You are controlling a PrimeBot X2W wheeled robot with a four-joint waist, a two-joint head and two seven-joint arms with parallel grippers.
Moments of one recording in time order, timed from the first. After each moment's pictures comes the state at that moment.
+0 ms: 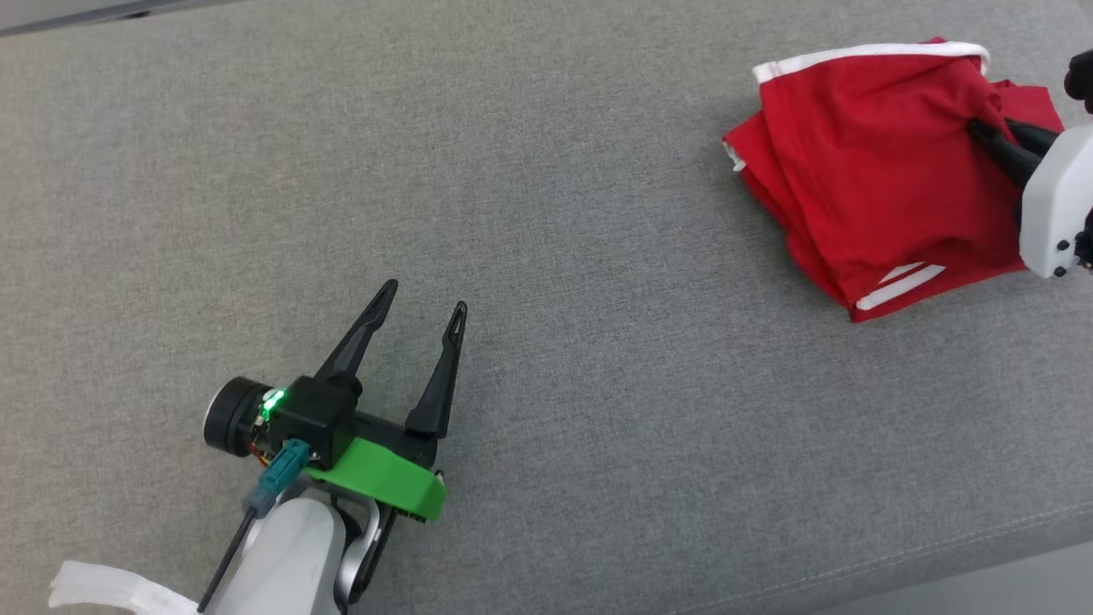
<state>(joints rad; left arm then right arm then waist) -0.27 0.13 -0.35 0.22 -0.21 -0.13 -0.26 -1.06 -0.86 1.08 0.52 1.01 0.13 0.11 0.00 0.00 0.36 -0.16</state>
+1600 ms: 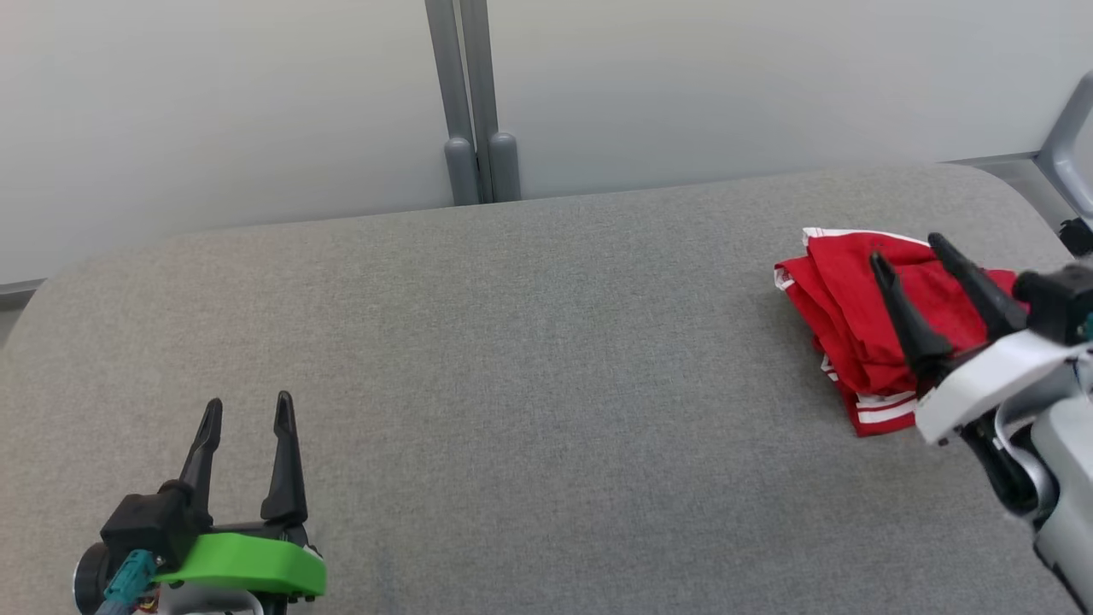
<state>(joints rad) -0.03 0.11 -0.03 0.19 -0.29 -0.08 -0.26 -0.46 -0.58 0.49 0.41 0.70 0.13 -0.26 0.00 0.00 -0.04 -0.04</state>
